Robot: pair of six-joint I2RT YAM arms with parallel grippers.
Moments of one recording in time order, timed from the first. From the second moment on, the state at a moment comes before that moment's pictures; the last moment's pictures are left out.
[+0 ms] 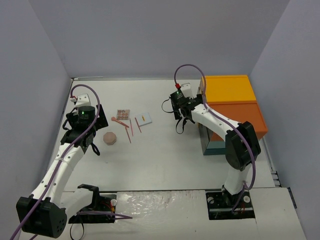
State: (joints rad) left arm -0.18 1.02 0.89 -0.48 -0.43 -0.31; right arm 0.58 1.81 1.39 -0.60 0.64 0.30
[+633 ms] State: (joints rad) left arm -0.18 1.02 0.89 -0.48 -0.43 -0.31; right arm 0.71 1.81 1.53 -0.69 0.61 0.35
